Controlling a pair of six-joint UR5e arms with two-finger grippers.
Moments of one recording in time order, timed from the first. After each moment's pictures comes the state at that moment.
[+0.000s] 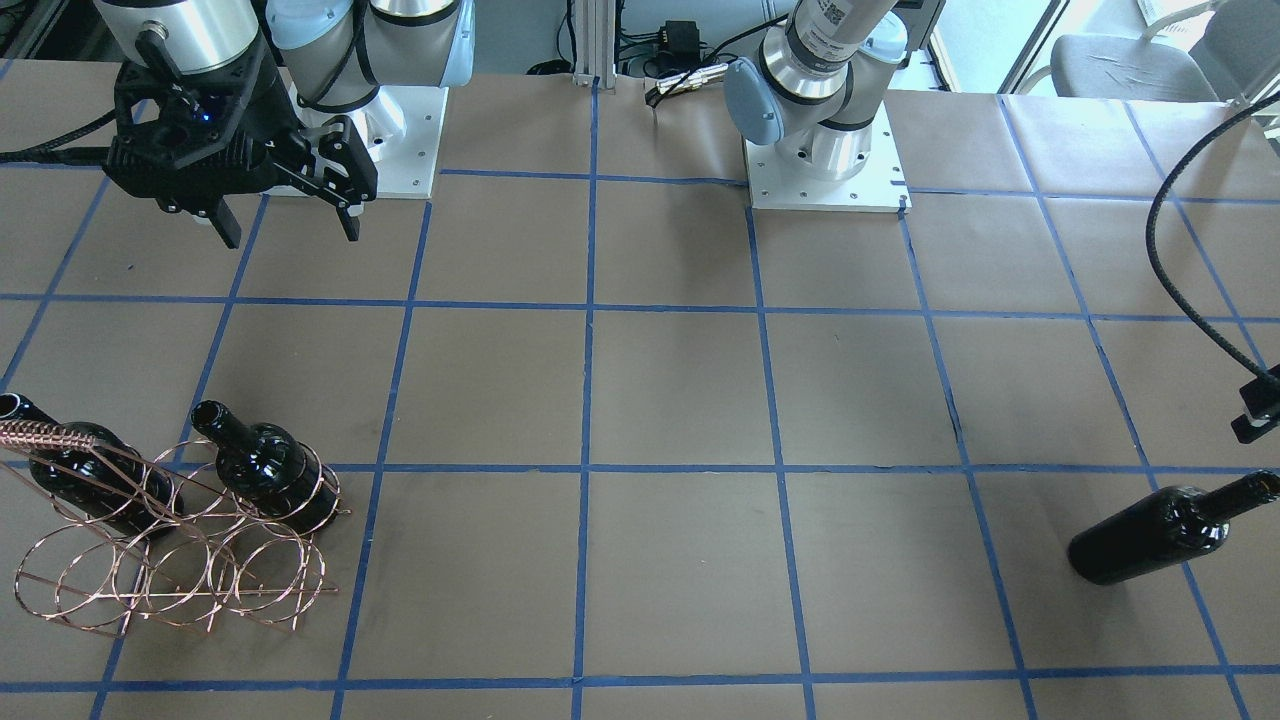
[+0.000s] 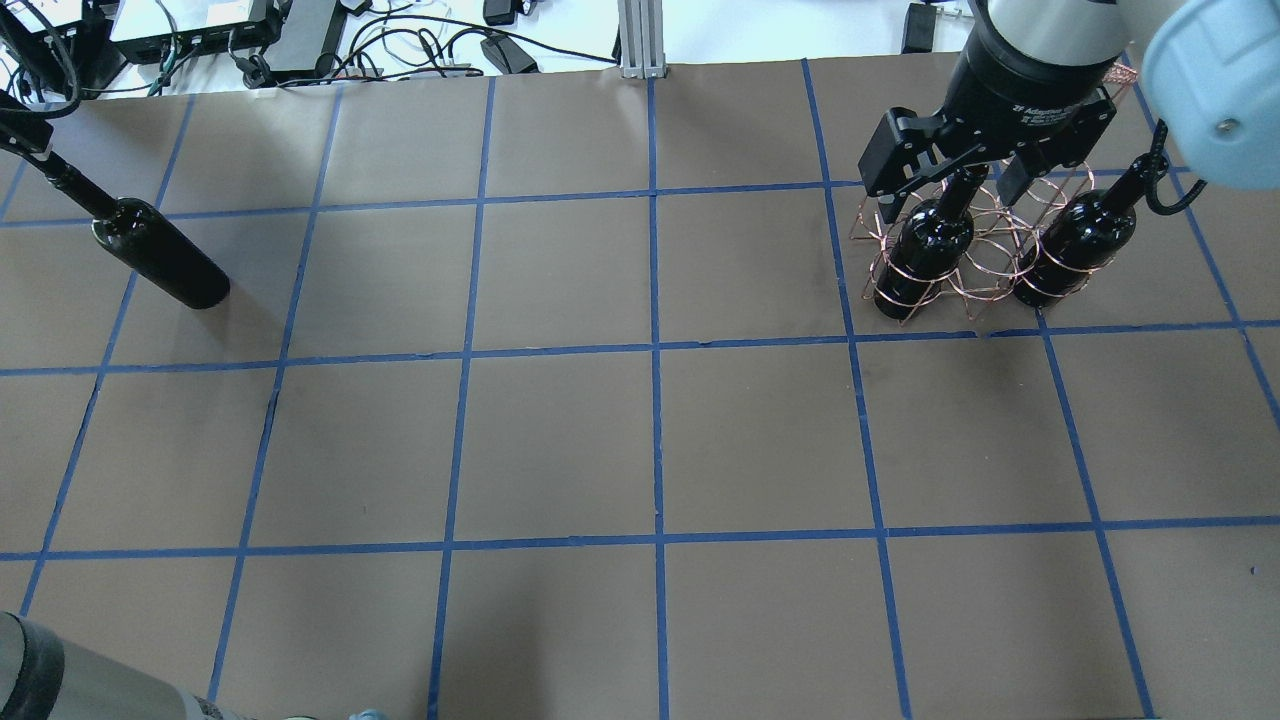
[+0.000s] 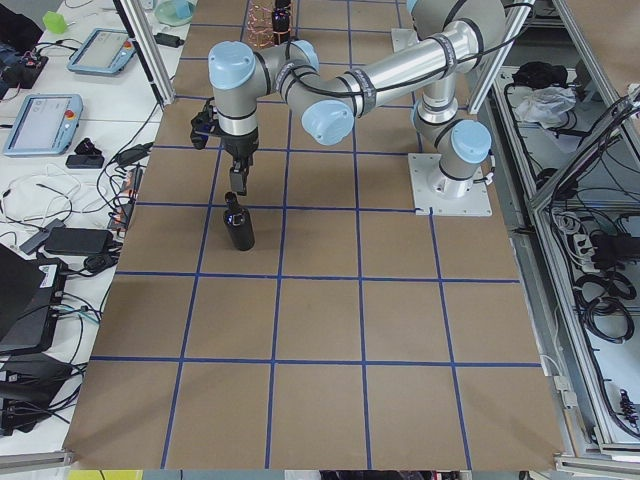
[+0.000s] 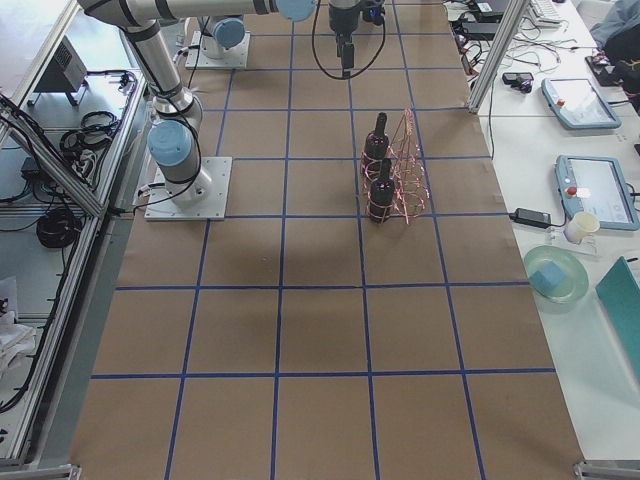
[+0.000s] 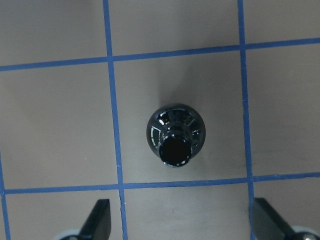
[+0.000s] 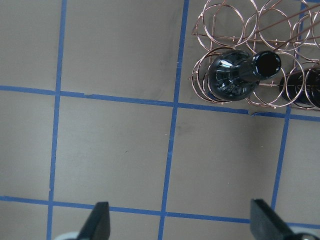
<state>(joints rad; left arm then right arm) -1.01 -1.93 -1.28 -1.40 1.56 0.62 1.59 -1.59 1.54 -1.58 -1.57 -0.09</state>
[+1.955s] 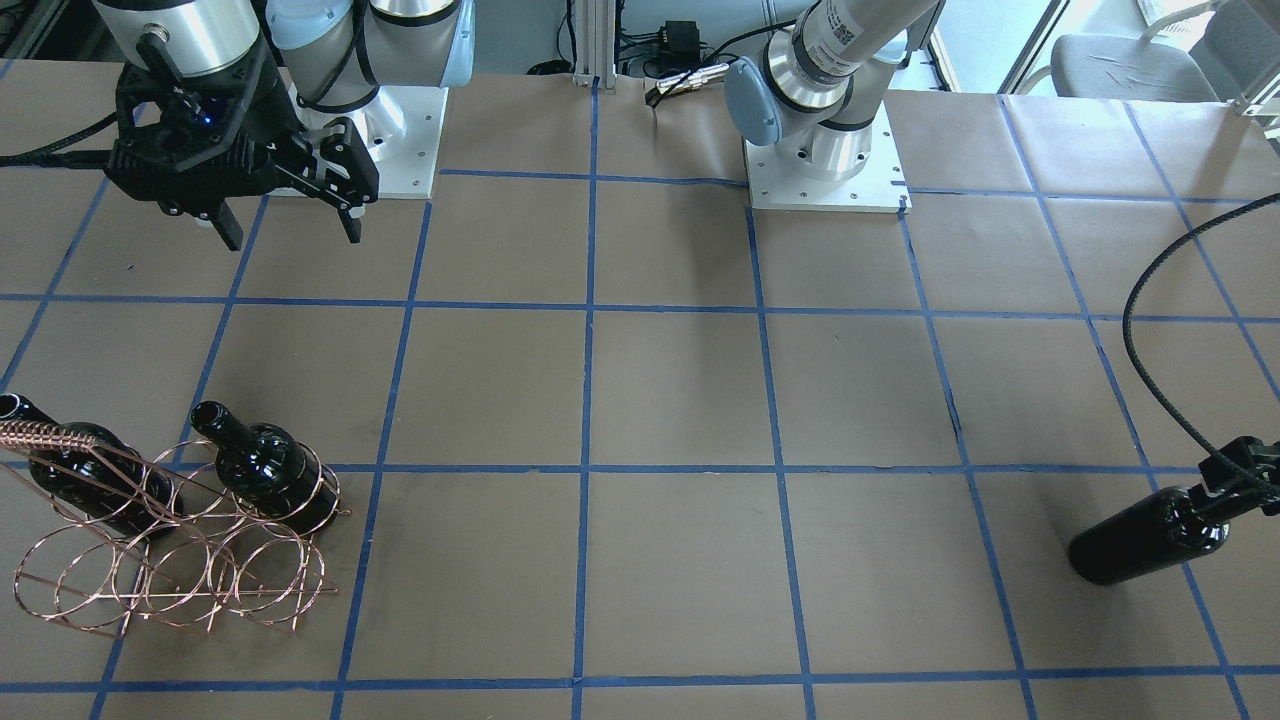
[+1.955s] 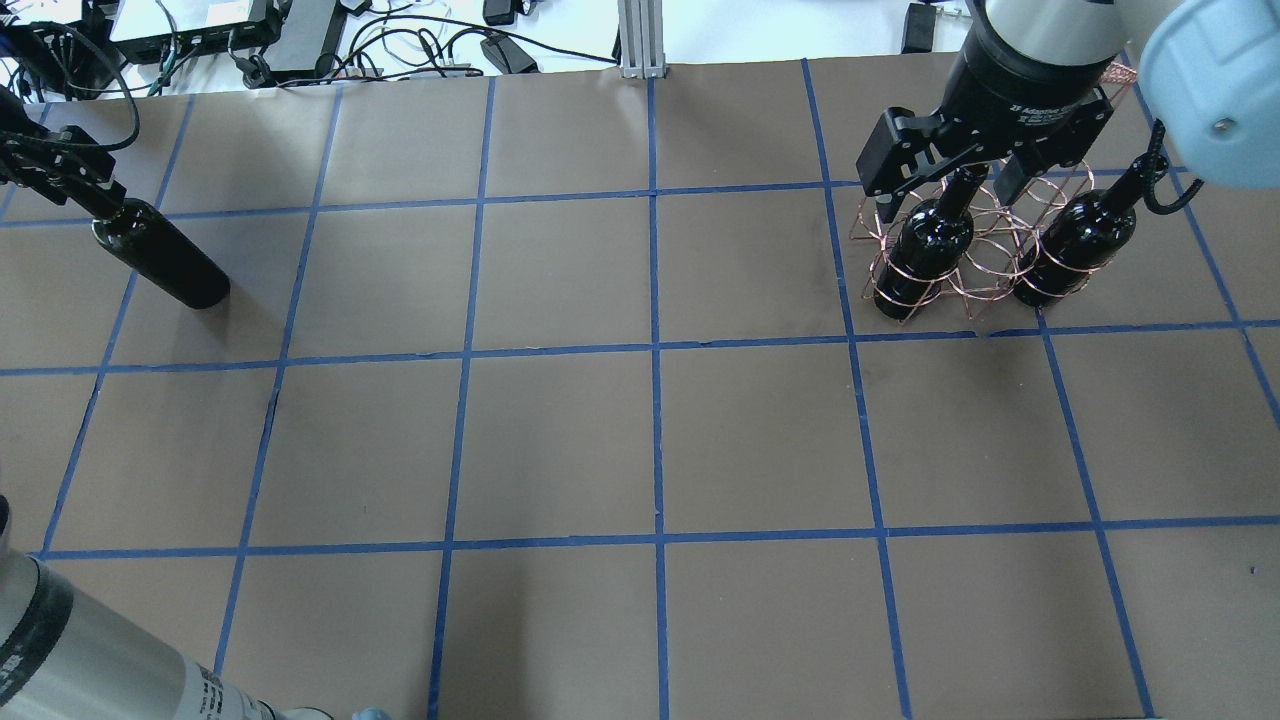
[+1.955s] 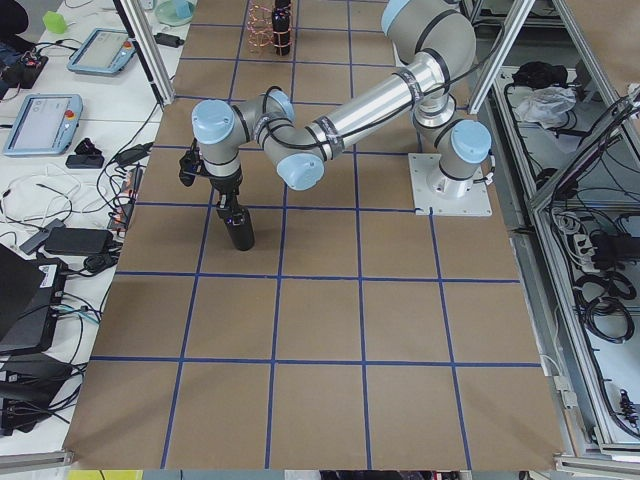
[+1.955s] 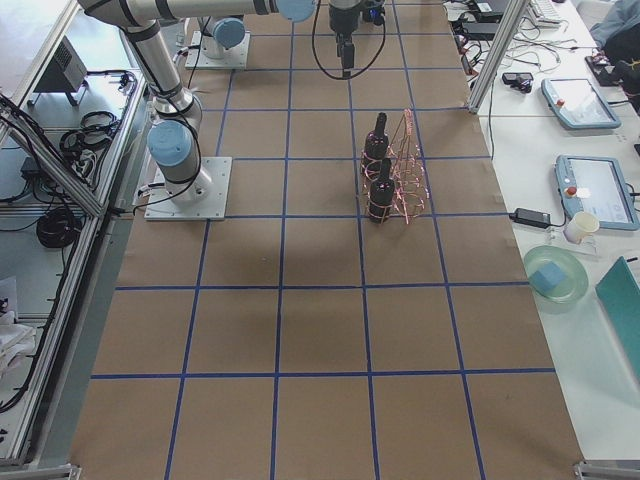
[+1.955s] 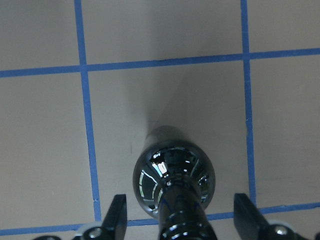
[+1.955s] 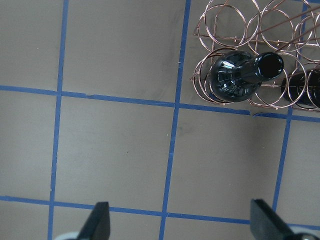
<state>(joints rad) -1.01 -2.04 -1.29 -1.33 1.50 0.62 1.59 -1.59 1.54 -1.58 -1.57 -0.10</state>
